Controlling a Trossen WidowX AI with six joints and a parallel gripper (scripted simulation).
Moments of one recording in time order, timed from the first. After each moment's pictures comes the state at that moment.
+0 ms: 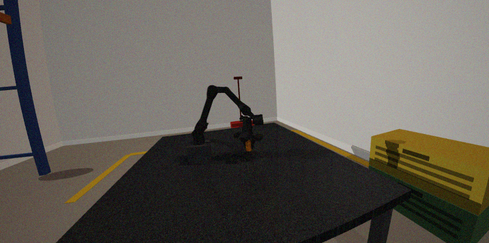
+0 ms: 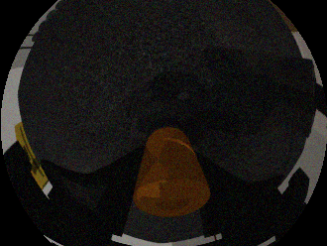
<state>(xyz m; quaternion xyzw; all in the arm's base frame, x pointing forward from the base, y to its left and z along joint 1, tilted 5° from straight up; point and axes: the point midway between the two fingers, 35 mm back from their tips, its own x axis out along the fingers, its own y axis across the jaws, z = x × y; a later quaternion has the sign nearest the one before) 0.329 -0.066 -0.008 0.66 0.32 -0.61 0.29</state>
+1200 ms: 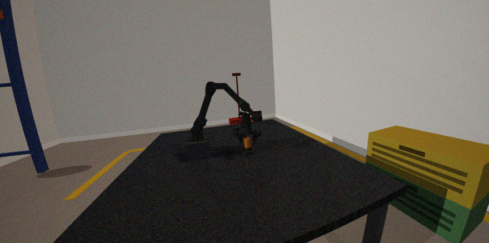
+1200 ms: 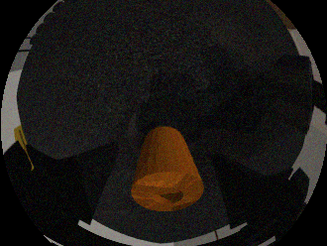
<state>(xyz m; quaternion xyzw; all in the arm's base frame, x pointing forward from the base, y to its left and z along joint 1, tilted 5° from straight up) 0.326 -0.066 -0.005 0.66 0.32 -0.62 0.29</state>
